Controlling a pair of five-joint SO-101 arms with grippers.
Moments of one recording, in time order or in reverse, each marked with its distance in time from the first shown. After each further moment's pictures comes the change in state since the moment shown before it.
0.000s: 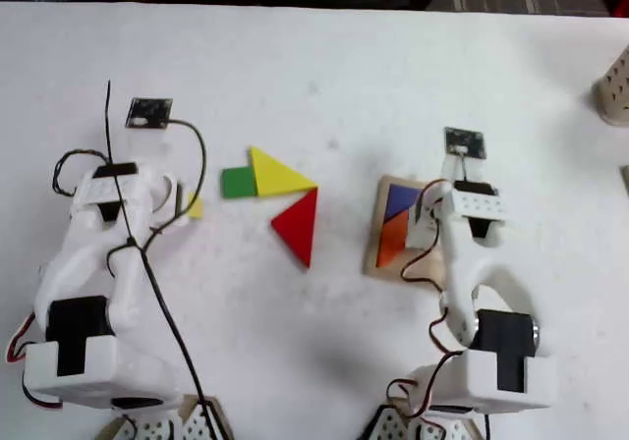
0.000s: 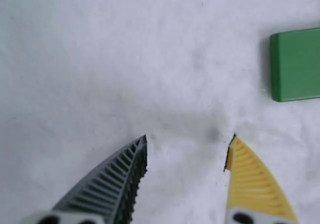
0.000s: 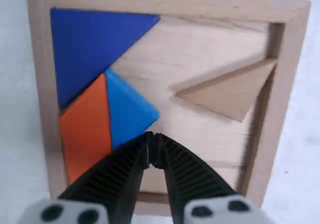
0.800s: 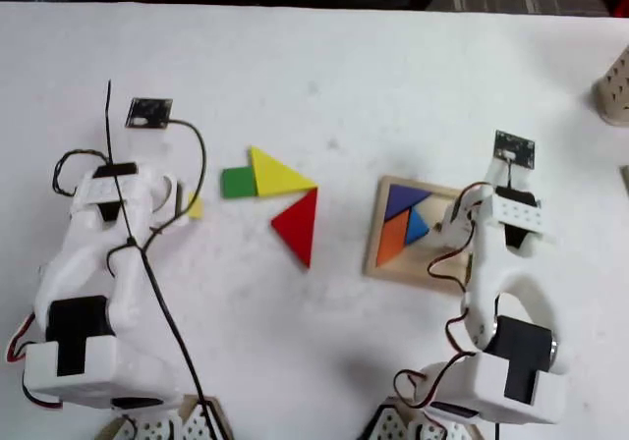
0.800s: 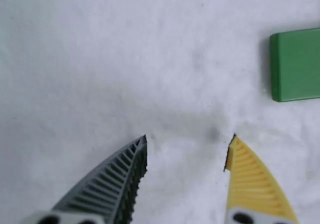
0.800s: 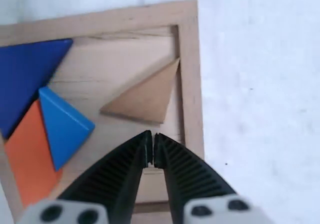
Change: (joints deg) left arm 0.0 0.0 0.0 0.0 0.0; right arm 12.6 -2.0 0.1 -3.2 0.0
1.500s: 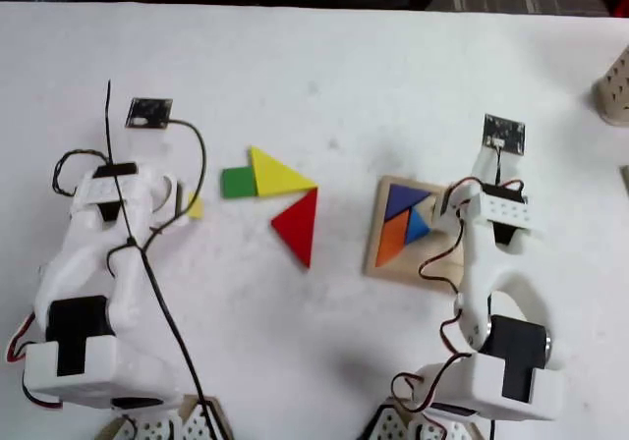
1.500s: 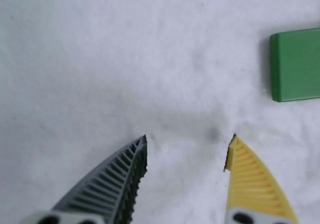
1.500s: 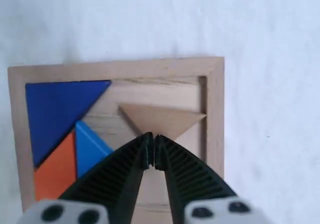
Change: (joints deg) left arm 0.0 0.0 0.0 0.0 0.0; right arm -3.9 0.1 0.0 -8.8 0.0
